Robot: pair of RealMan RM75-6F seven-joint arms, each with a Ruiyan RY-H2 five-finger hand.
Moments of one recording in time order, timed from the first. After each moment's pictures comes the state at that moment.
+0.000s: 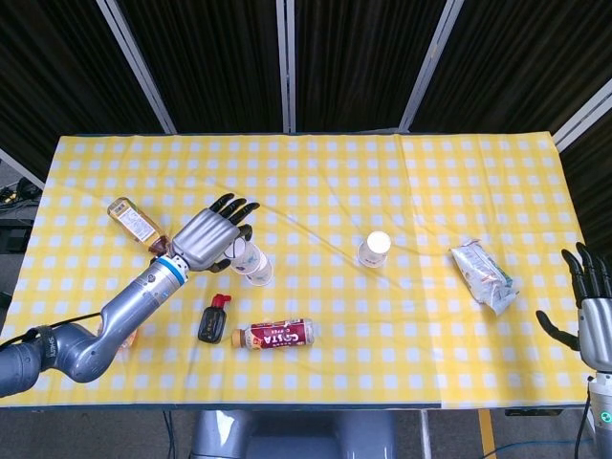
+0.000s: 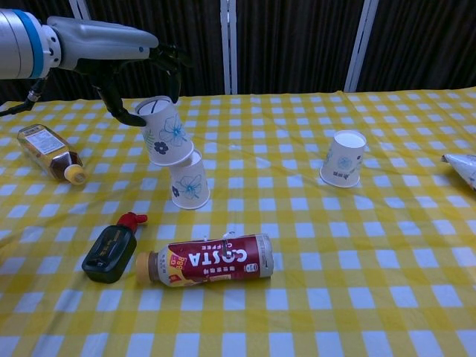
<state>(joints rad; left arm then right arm) -0.97 -1.21 -0.17 -1.69 1.04 0.76 0.43 0.09 -1.17 0.15 -1.45 -1.48 1.58 0.08</state>
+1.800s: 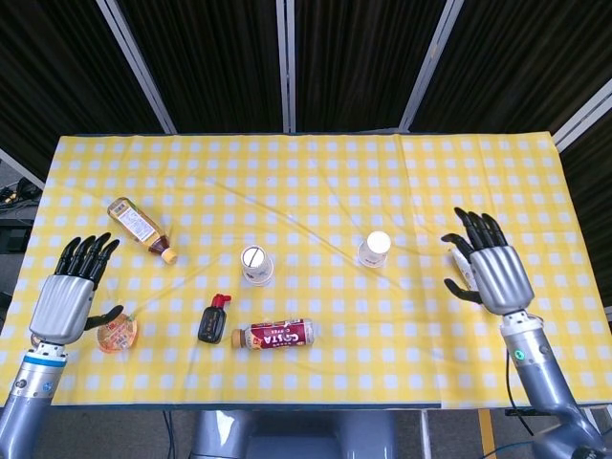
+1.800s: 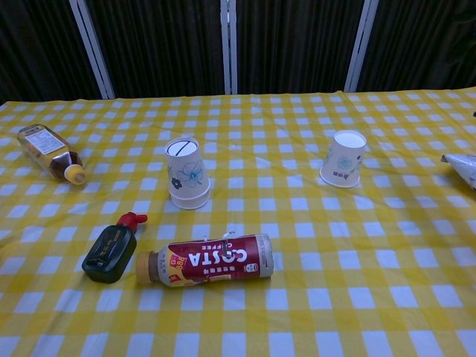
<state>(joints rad) -0.35 -1.24 0.06 -1.64 1.43 1.55 0.17 0.41 -1.19 0.25 -1.68 -1.40 1.19 -0.17</state>
